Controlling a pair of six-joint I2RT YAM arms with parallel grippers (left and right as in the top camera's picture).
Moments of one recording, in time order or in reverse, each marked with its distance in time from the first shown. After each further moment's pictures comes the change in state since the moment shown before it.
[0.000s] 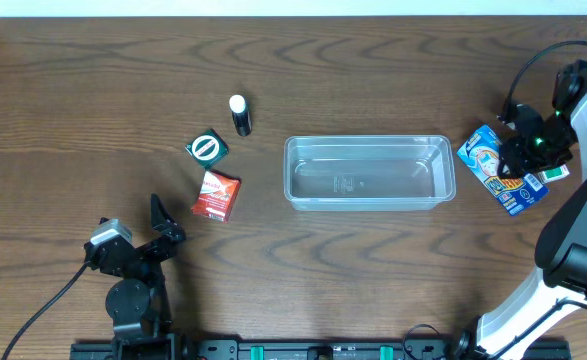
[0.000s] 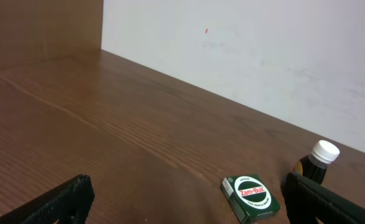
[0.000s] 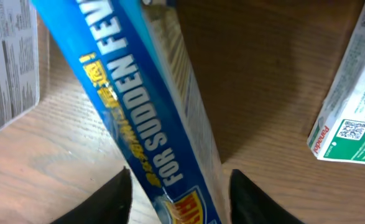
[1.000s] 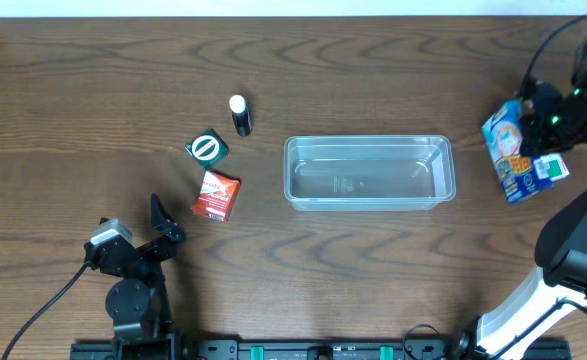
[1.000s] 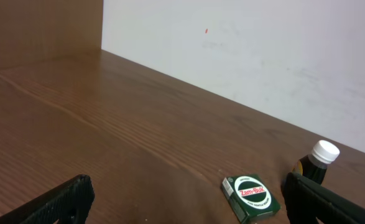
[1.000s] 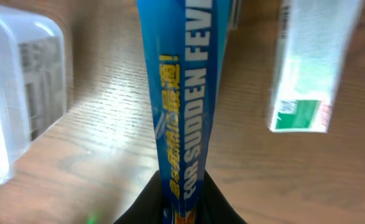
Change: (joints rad) left arm 0.000 0.000 0.000 0.000 0.000 0.000; right arm 0.000 0.005 0.253 -0.175 0.001 0.111
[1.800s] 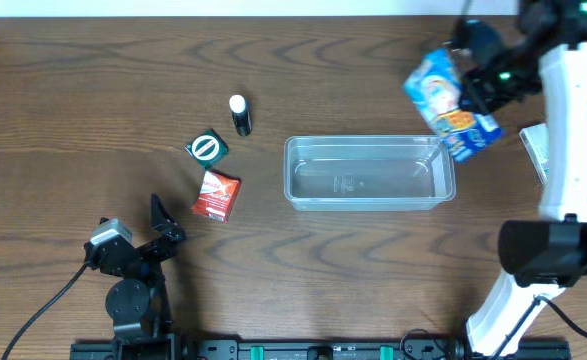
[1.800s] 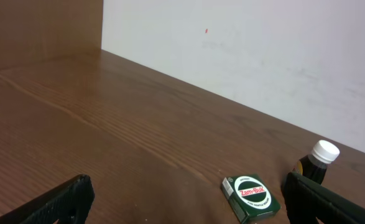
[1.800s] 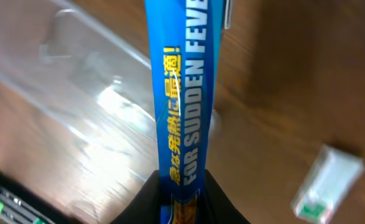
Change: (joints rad) left arm 0.000 0.000 0.000 0.000 0.000 0.000; right arm 0.372 0.000 0.433 -0.262 -0.164 -0.071
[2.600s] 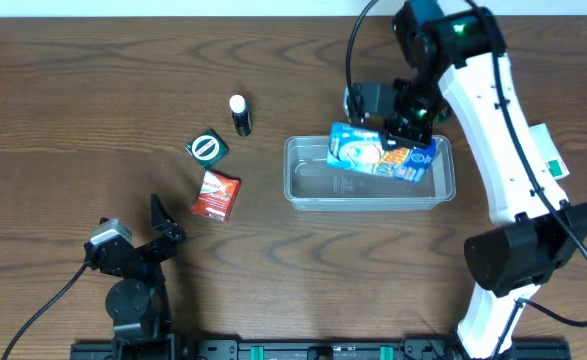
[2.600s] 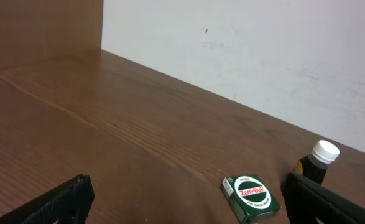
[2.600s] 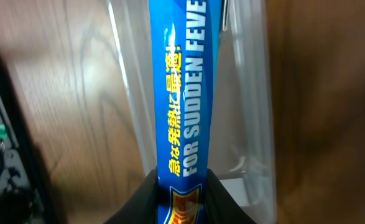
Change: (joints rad) left arm 0.000 0.000 0.000 0.000 0.000 0.000; right arm 0.274 0.000 -0.212 0.013 0.011 -0.480
